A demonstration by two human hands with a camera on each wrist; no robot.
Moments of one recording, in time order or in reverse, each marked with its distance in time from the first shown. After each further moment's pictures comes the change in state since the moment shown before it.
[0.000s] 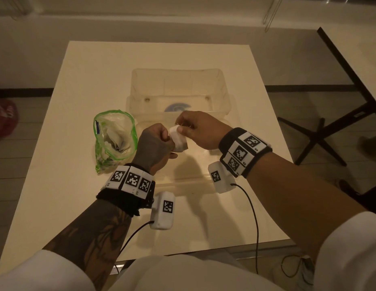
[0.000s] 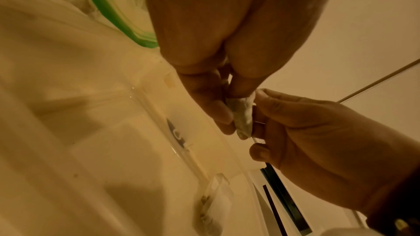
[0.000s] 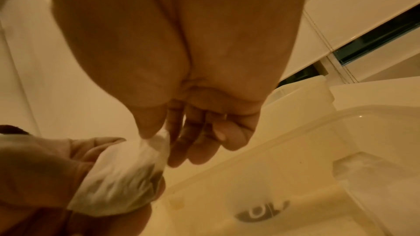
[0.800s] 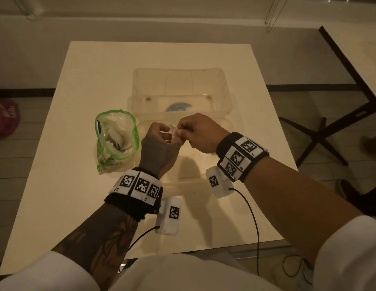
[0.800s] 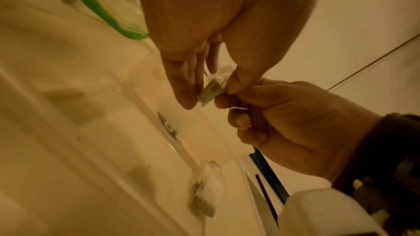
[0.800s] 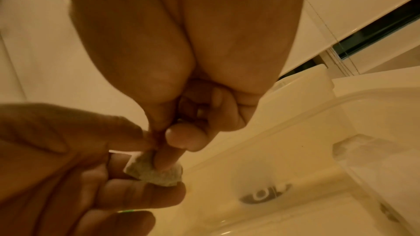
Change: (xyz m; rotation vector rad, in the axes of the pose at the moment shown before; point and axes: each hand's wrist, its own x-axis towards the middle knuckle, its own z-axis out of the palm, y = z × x) left_hand -0.008 -0.004 0.011 0.073 0.160 0.035; right_hand -0.003 -0.007 0.011 0.056 0.027 0.015
